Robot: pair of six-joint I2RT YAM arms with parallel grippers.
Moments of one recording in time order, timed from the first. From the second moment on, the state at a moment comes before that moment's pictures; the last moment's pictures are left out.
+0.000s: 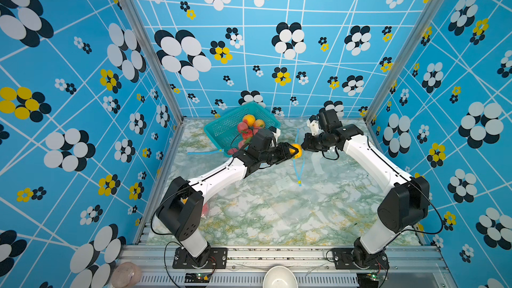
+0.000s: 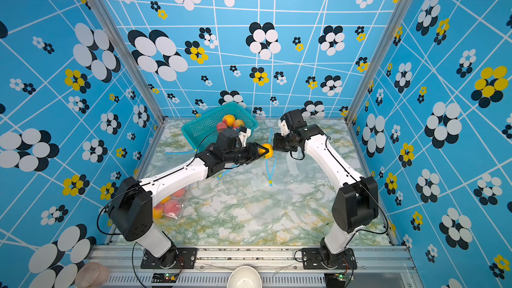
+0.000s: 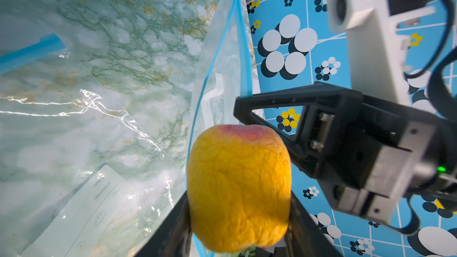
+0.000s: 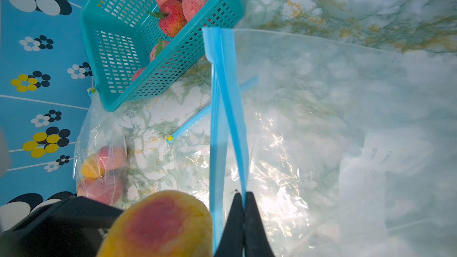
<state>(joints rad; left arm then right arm) -0.68 1.67 1.23 -0.03 0.42 -0.96 0.37 1.68 1.56 -0.83 -0.26 0.36</state>
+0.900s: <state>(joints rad) -0.74 1.73 1.29 -0.21 0.25 -0.82 0.41 1.58 1.46 -0.78 -0.33 0.41</state>
